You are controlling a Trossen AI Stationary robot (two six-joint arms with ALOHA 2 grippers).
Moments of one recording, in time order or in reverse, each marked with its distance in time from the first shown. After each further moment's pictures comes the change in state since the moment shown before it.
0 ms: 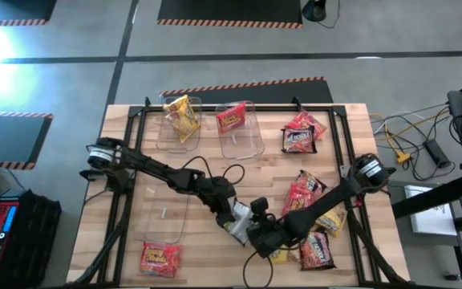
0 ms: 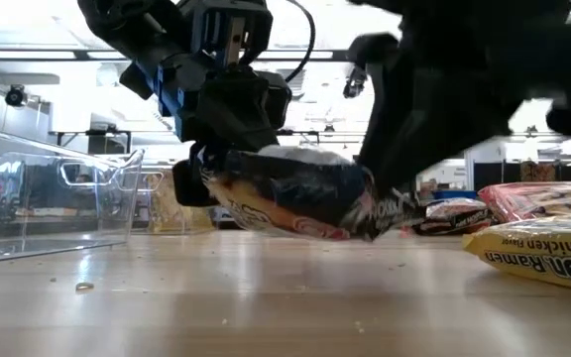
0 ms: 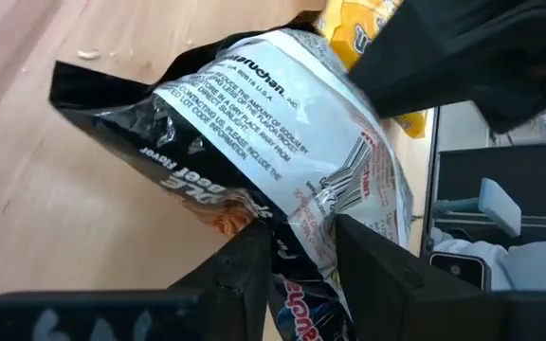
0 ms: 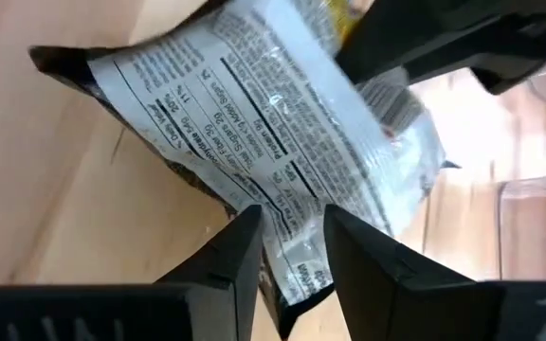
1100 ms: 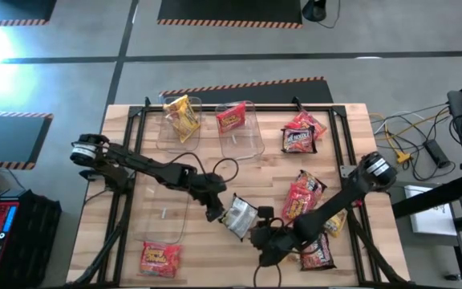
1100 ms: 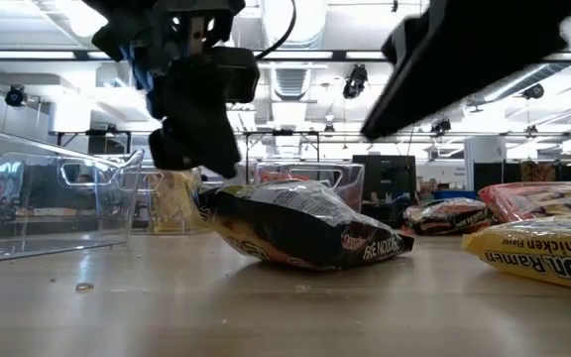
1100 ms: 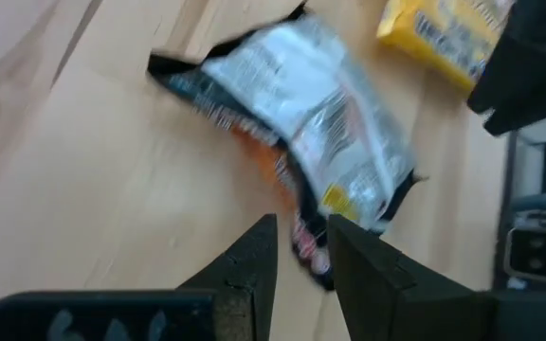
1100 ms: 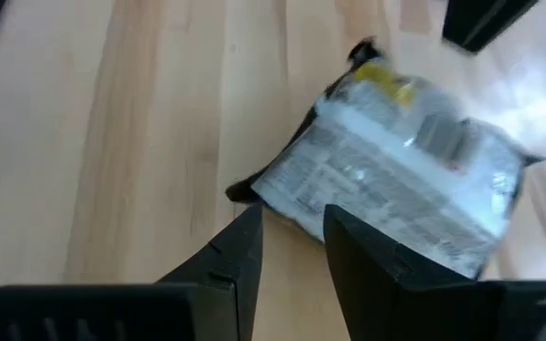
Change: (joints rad) left arm -0.008 -0.165 -0.008 -0.311 -0.166 0.140; right arm 0.065 -0.040 -0.077 0.227 -0.038 0.342
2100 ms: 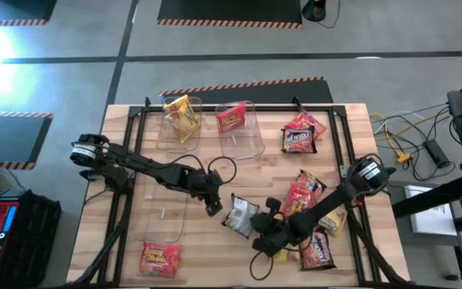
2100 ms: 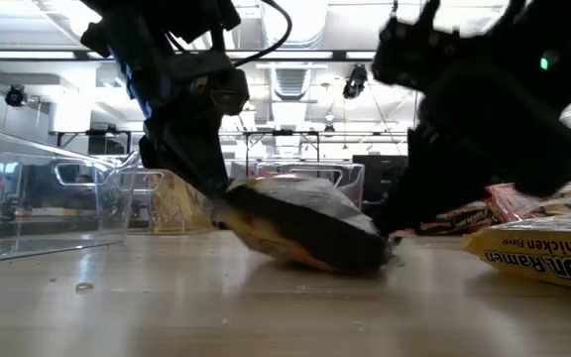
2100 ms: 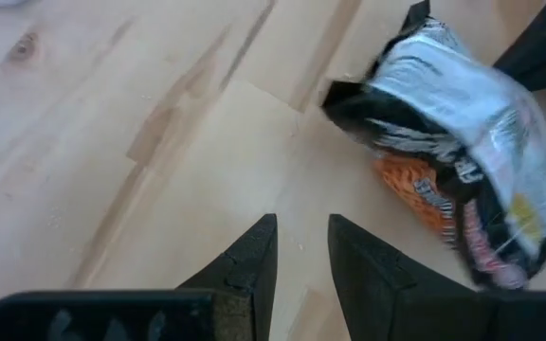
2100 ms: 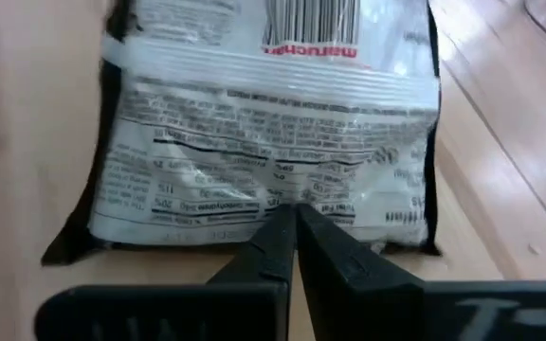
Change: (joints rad) left arm 0.000 0.000 -0.005 -0.105 -0.259 -0.010; right arm -0.046 0.071 -0.145 0.071 0.166 0.311
